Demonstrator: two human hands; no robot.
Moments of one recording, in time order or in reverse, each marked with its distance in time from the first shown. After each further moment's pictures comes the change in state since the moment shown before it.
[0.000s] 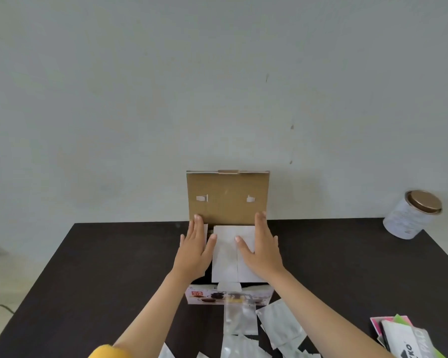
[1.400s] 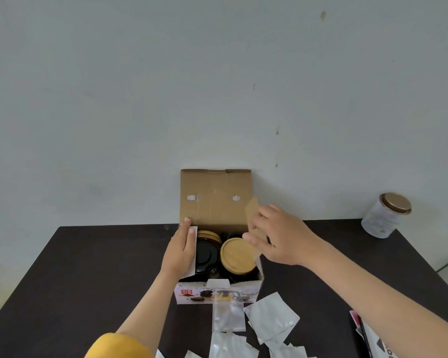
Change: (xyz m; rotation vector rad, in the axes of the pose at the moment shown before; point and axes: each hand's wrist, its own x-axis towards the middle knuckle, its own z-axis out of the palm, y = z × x) left_hand 0.001 -0.010 0.002 -0.341 0.151 -0.040; right_hand -0.024 -0.038 -0.131 -0.561 -0.107 -0.569
